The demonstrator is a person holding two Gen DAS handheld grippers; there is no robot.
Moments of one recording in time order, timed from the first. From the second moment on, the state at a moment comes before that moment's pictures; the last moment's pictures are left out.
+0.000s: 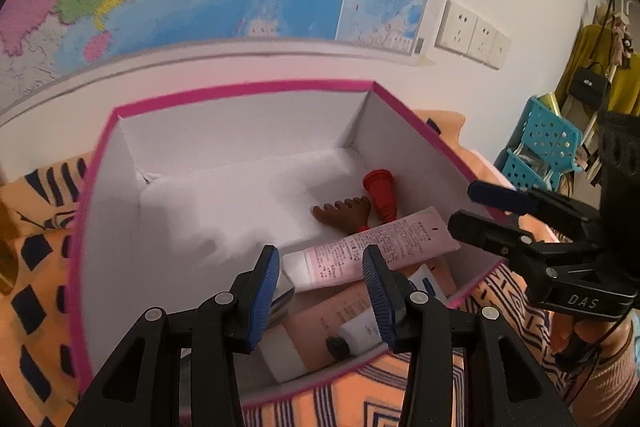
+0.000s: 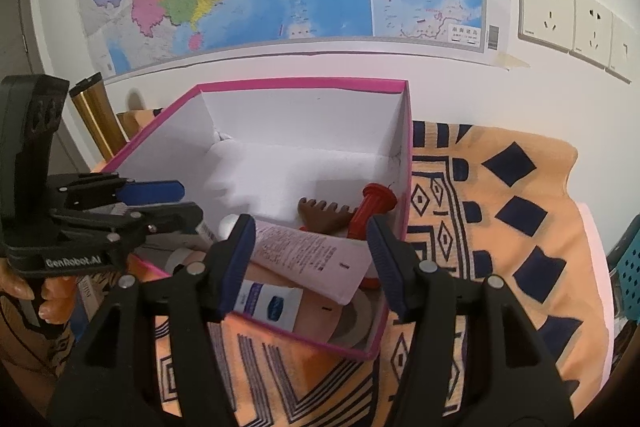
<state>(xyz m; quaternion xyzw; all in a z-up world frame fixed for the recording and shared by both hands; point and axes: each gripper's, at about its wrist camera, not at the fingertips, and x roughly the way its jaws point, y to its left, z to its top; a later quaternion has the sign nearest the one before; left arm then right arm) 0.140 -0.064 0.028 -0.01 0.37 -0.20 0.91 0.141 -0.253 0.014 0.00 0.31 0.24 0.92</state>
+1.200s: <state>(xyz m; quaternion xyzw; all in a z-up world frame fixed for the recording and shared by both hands) -0.007 0.058 -0.041 -0.09 0.42 -0.16 0.89 0.031 -0.137 -0.070 0.01 0.42 0.46 0.78</state>
